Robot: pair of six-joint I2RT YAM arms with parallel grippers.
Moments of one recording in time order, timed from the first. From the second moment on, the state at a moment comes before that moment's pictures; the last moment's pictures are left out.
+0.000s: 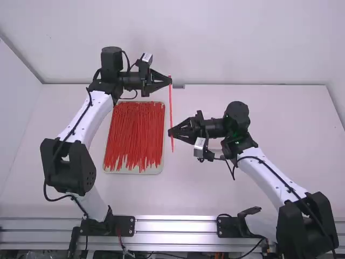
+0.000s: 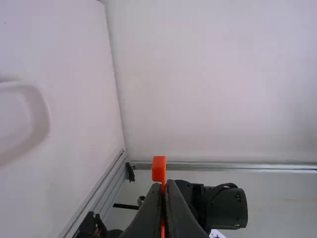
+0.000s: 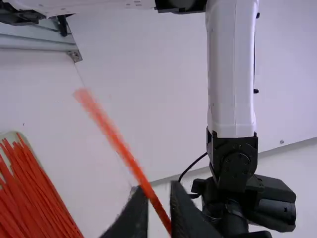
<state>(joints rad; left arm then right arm) -0.09 1.79 1.58 -0.18 1.30 -1.05 0.38 1.33 0.80 0.59 -1.35 -1.21</state>
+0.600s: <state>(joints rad) -0.09 1.79 1.58 -0.18 1.30 -1.04 0.38 1.33 0.80 0.57 -1.34 -1.19</state>
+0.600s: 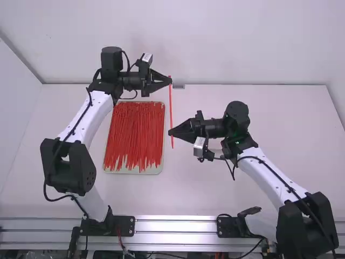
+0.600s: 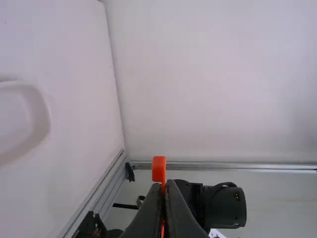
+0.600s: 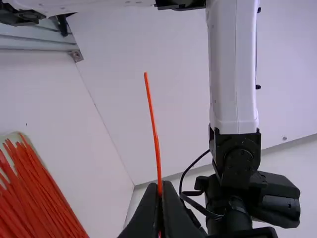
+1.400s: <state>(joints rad) -0.09 1.79 1.47 -0.18 1.27 -0.59 0.38 1.33 0.80 0.57 -1.34 -0.61</state>
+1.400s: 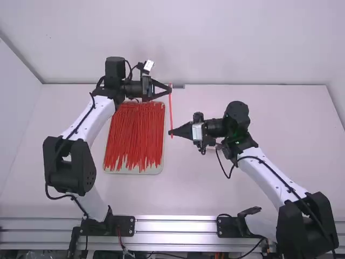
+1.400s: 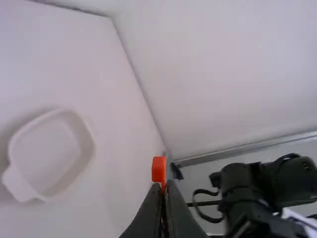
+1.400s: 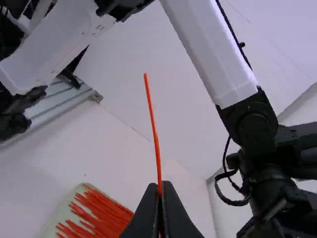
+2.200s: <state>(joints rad) -0.09 1.79 1.46 -0.10 1.29 -0.16 0.38 1.33 0.80 0.45 -1.00 0.07</state>
